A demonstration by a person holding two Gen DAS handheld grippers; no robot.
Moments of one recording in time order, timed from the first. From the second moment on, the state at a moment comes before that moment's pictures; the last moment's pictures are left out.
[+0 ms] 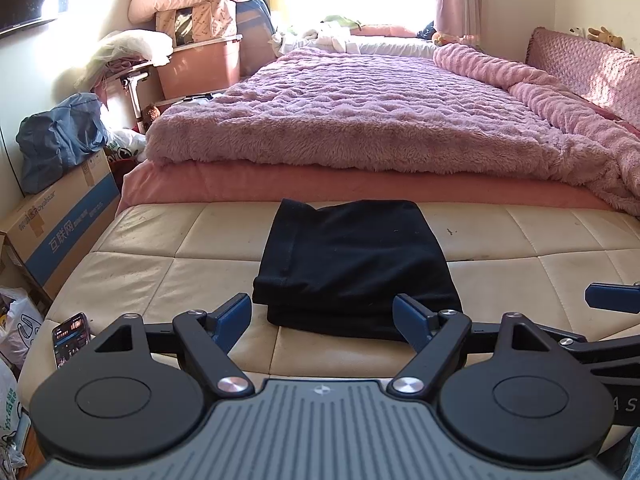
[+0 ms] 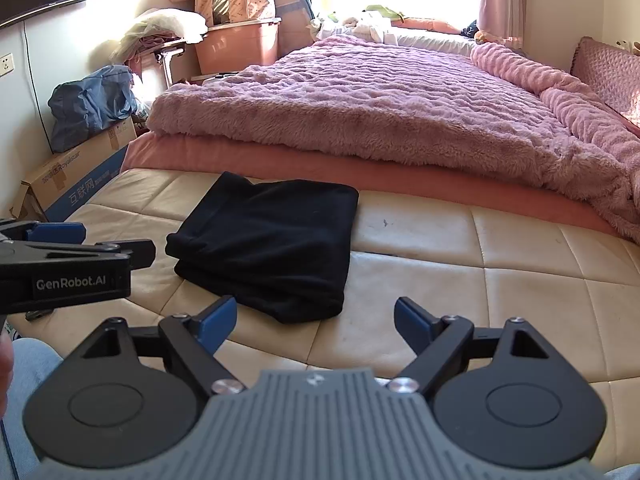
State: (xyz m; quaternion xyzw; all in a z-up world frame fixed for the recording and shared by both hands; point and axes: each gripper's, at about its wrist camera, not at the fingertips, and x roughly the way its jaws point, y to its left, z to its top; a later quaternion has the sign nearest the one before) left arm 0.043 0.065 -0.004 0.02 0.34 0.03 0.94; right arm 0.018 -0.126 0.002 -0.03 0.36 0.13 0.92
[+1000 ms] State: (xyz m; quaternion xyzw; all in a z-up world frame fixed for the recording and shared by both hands) left arm 0.042 0.064 0.000 0.01 0.34 0.03 0.94; right arm 0.015 -0.127 0.005 -0.03 0.36 0.13 0.92
